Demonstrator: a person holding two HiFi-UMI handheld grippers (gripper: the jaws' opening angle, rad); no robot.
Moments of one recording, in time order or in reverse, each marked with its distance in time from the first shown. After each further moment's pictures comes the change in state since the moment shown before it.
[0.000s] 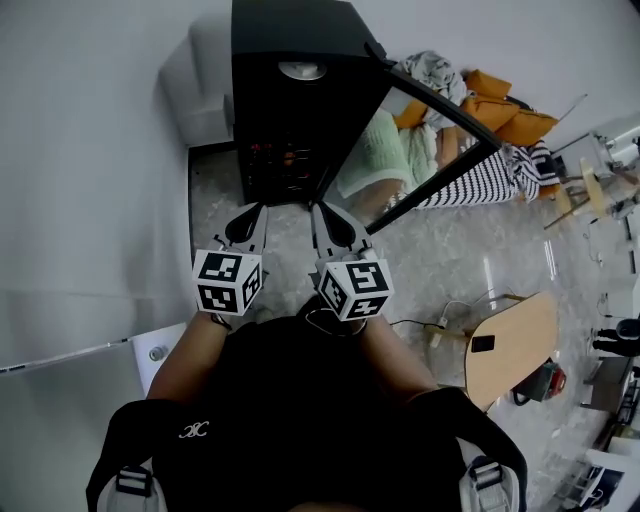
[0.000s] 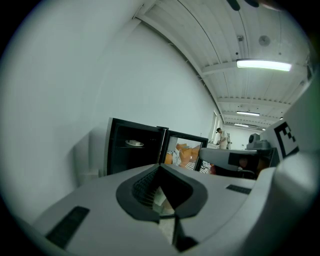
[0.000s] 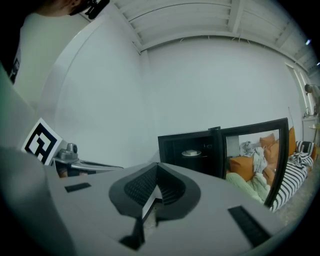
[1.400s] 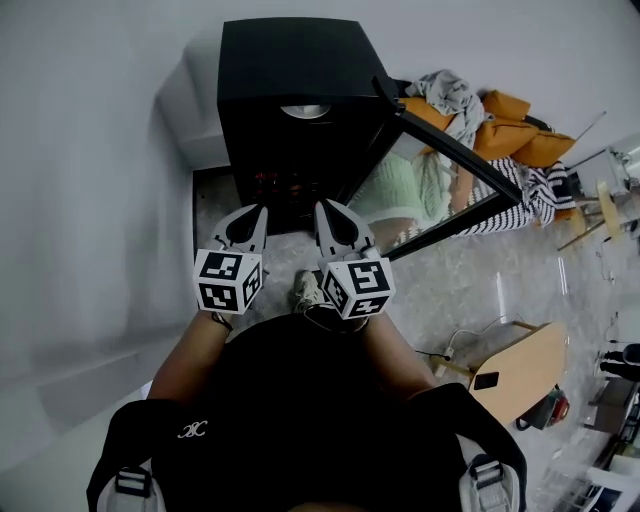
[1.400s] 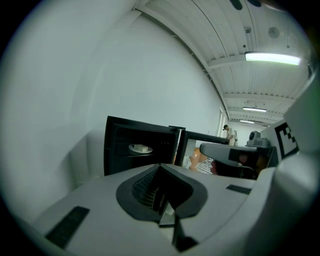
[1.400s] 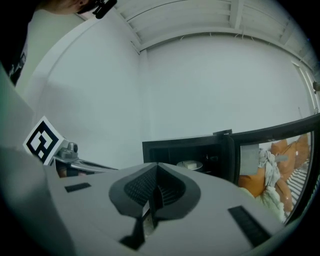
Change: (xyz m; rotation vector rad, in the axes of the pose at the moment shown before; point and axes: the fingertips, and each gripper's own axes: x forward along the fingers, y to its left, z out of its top) left arm 0.141 0.071 0.037 0.014 0.025 0.037; right arm 0.139 -0.089 0.026 -0.037 -0.044 0.037
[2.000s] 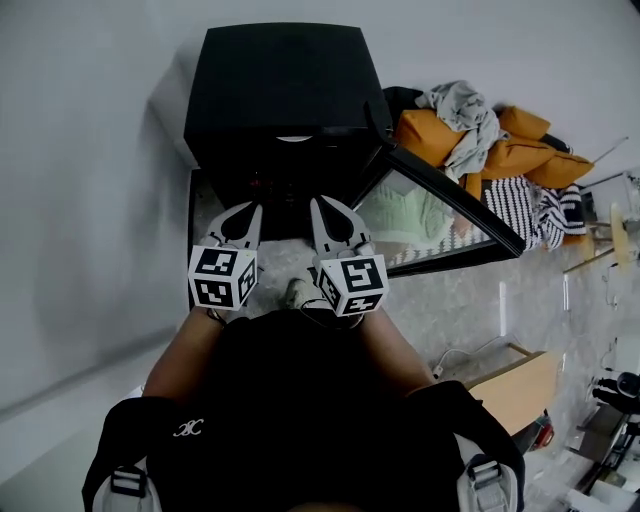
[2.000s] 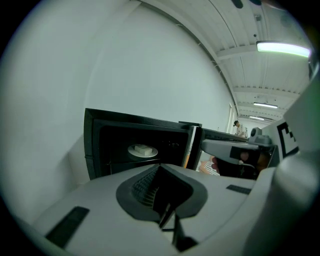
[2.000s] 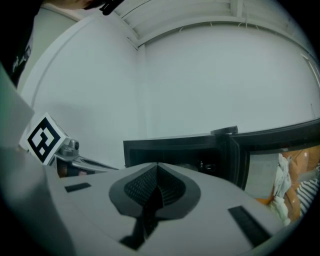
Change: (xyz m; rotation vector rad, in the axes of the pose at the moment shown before) left arm 0.104 0.011 0.027 -0.013 0.057 0.084; right arm 0.073 -0.089 0.014 -0.015 0.031 0.079
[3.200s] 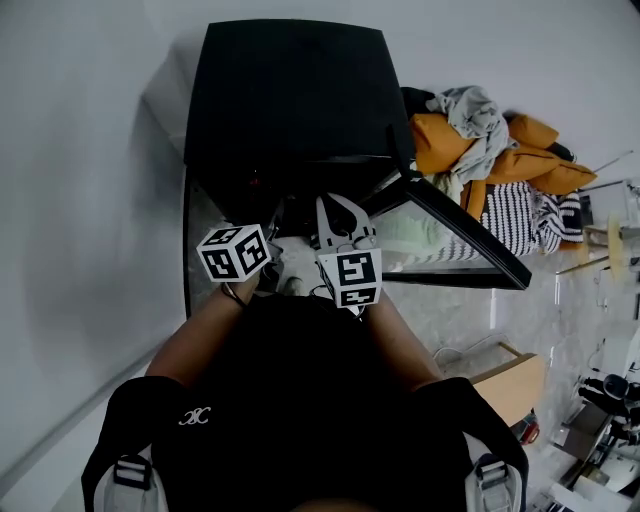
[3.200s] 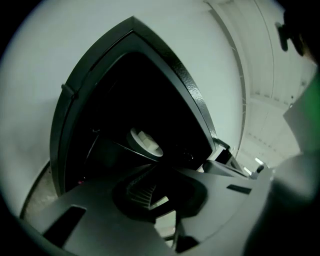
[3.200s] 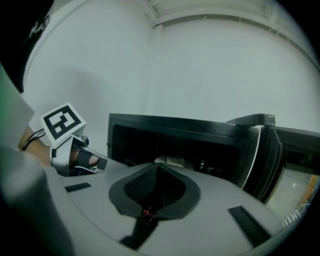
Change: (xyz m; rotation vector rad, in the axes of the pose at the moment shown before) left arm 0.104 0.045 -0.021 -0.532 -0.020 -0.122; right arm 0.084 -0.030 -0.036 -0.212 0.159 -0.021
